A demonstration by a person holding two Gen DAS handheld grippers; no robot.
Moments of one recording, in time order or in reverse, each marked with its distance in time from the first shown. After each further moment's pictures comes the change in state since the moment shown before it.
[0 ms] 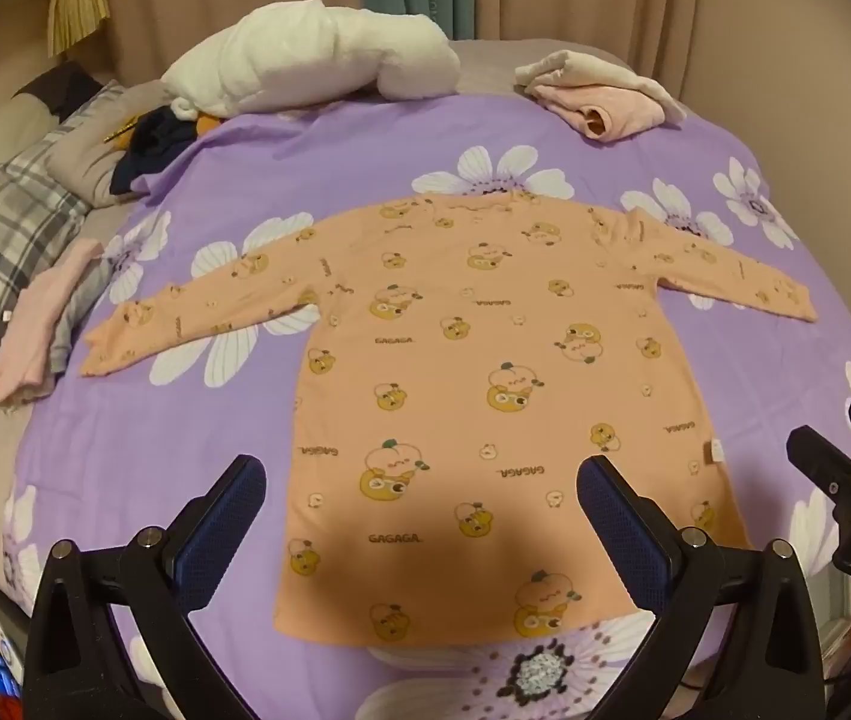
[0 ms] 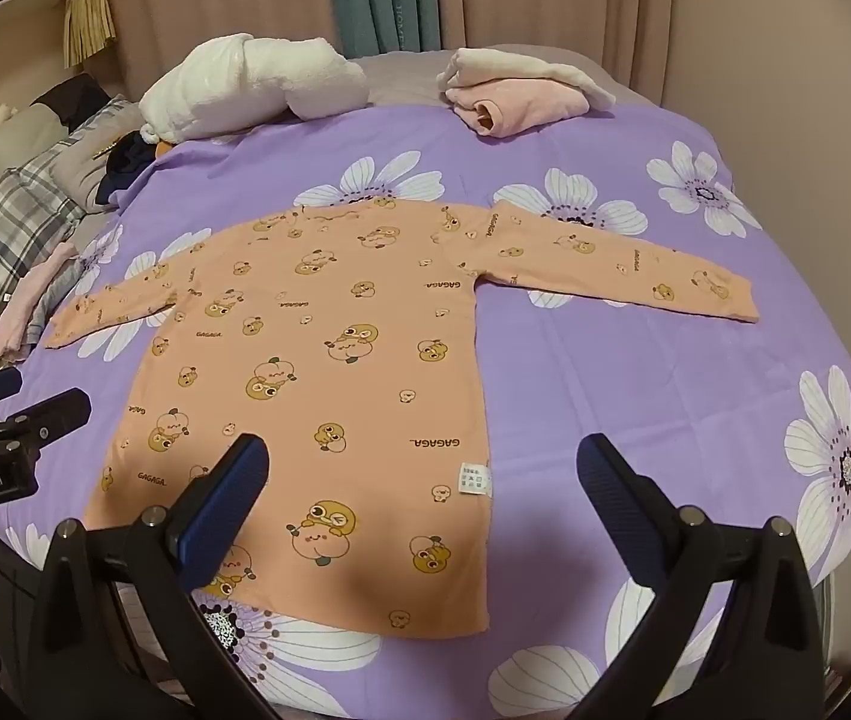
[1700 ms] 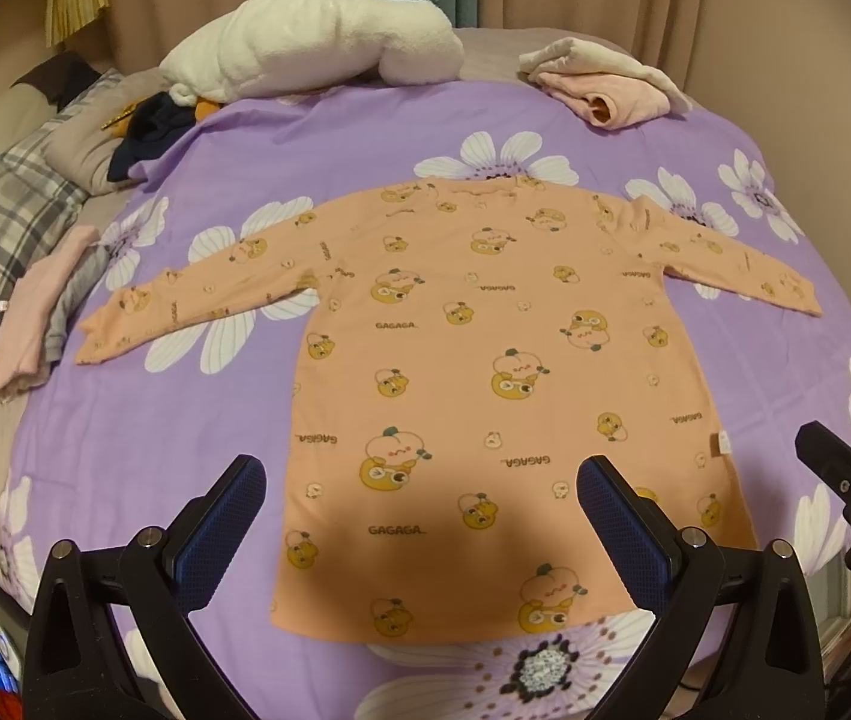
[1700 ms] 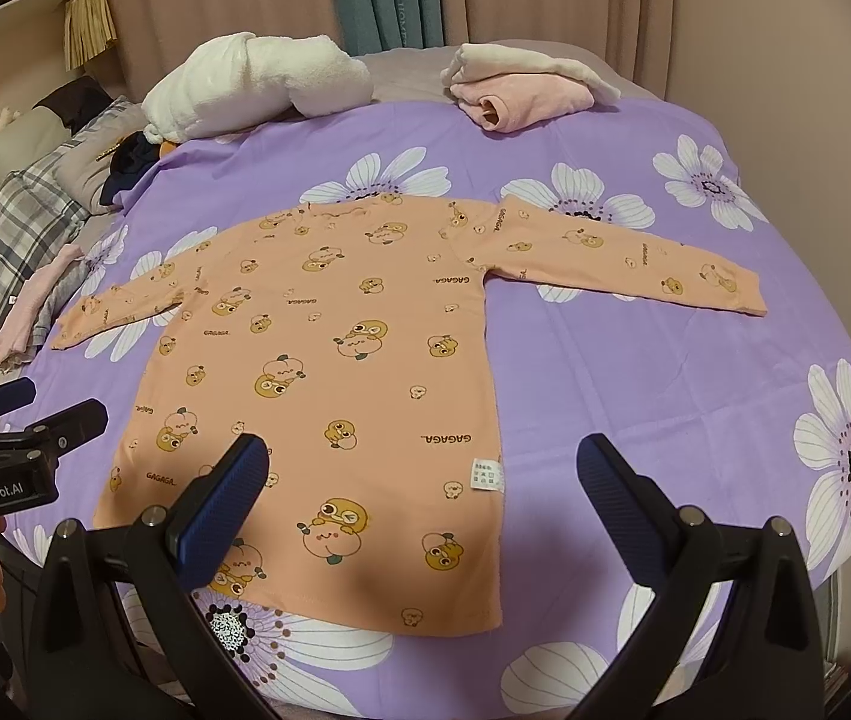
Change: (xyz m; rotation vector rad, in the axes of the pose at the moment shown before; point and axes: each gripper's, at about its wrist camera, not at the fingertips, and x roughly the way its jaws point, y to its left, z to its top) left arm 0.012 0.003 -0.007 0.018 0.031 0.039; right arm -0.003 0.007 -0.005 0.005 -0.060 0.016
